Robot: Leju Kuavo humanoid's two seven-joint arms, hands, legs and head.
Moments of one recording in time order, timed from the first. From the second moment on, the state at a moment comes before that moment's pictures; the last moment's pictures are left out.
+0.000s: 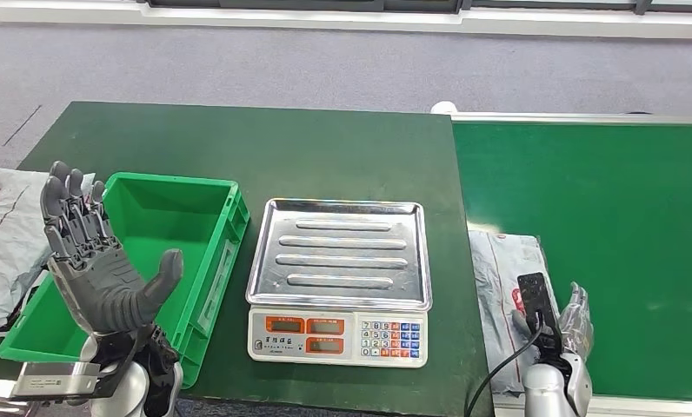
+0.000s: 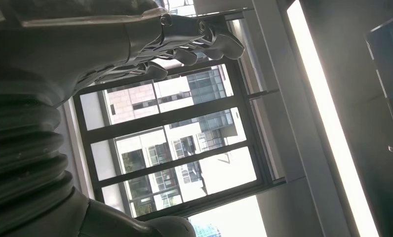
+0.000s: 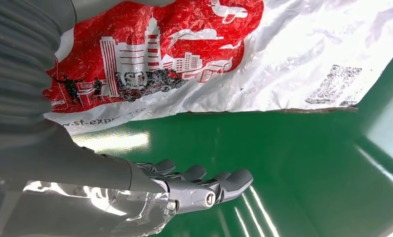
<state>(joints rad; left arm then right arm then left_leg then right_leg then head) 0.03 -0.25 -0.05 -1.90 -0.13 0.04 -0.70 -0.23 0.10 -0.53 -0.94 0.94 -0.27 -0.16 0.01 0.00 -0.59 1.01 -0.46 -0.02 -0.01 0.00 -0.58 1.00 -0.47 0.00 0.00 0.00</state>
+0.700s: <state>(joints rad) 0.02 -0.25 -0.05 -1.89 -0.13 0.05 -0.70 -0.25 0.07 -0.49 -0.86 0.99 -0.12 -0.10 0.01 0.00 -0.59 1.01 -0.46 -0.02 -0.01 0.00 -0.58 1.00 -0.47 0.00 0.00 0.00</state>
